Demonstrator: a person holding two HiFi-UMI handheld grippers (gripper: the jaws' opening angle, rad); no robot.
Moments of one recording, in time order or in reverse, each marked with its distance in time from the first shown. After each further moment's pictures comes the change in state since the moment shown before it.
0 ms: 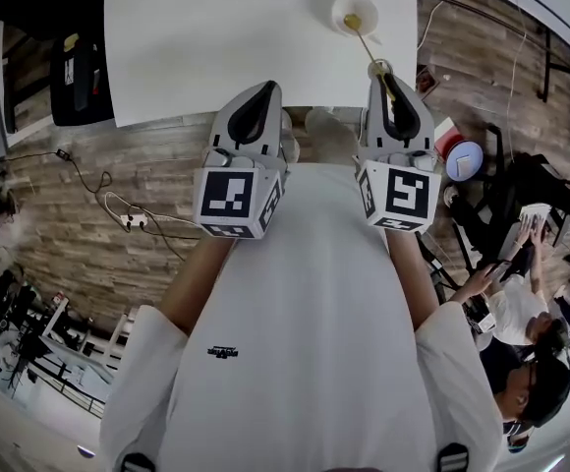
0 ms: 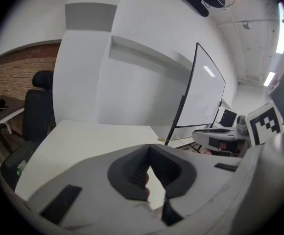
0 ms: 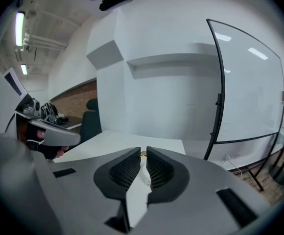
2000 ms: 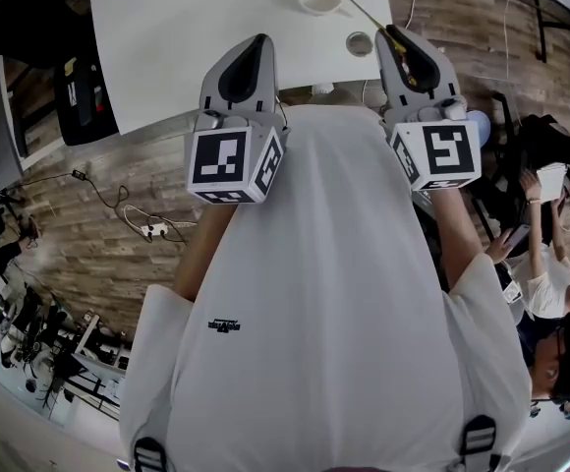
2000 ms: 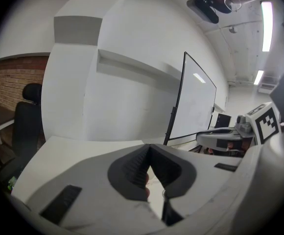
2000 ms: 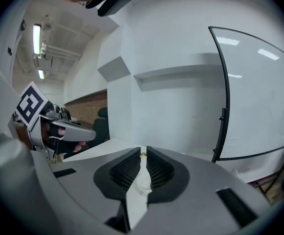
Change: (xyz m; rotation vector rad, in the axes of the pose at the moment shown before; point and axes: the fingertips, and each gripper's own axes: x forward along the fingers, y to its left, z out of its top) left arm 0.013 -0.052 0.064 0.070 -0.133 -0.053; right arm -0.037 -0.051 0.051 -0.054 -0.114 0.142
